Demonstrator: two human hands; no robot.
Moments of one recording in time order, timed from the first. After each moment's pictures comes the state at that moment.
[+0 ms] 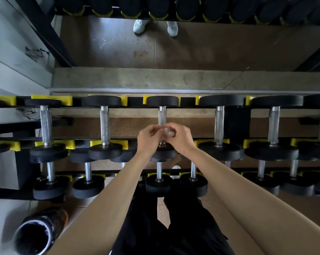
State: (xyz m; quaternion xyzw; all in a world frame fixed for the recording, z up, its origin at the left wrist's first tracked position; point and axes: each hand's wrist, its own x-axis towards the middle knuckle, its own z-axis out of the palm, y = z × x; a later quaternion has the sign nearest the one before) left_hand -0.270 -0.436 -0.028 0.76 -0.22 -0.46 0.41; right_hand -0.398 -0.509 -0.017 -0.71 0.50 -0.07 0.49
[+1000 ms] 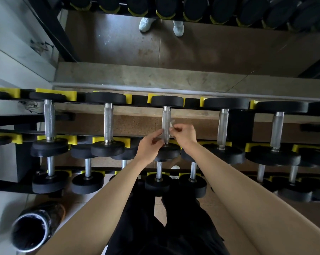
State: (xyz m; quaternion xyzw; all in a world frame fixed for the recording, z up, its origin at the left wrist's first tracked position) left_hand -0.261 -0.411 -0.035 0.73 -0.30 -0.51 0.33; right_hand -0.382 -0.517 -0.021 -0.58 0.63 -0.04 0.52
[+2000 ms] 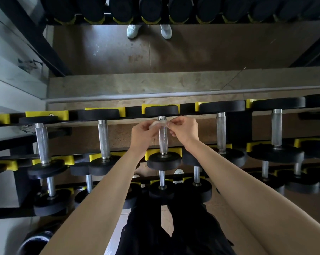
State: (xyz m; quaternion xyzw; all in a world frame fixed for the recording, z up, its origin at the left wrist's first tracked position) left_hand -0.231 -0.476 -0.020 0.69 -0.21 -0.50 0.48; right_hand -0.370 -0.555 -0.007 -0.55 0.64 -0.15 0.51
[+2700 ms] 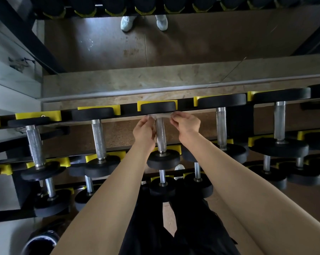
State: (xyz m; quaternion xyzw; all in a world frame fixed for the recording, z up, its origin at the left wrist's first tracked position) left_hand -0.256 -0.509 -0.025 0.66 0.18 -0.50 0.52; right_hand -0.365 -0.568 -0.023 -0.18 0.68 -0.29 0.64
